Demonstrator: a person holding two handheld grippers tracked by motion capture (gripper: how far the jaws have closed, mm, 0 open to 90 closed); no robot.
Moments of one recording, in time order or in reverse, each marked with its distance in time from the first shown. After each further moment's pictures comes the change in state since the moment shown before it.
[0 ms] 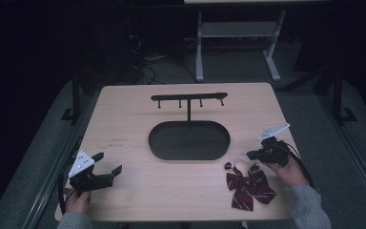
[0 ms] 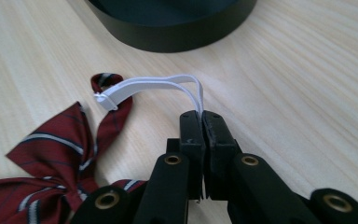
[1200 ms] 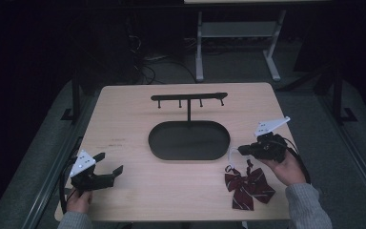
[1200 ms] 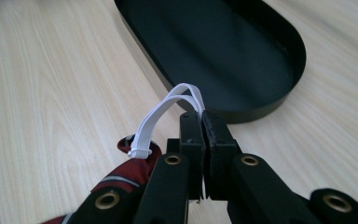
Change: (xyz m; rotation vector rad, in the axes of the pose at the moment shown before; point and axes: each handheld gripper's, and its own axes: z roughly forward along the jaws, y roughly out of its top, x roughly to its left) left arm -0.001 0.001 0.003 0.006 -0.011 -0.001; right arm 0.037 0.040 -0.030 -0.114 0.063 -0.125
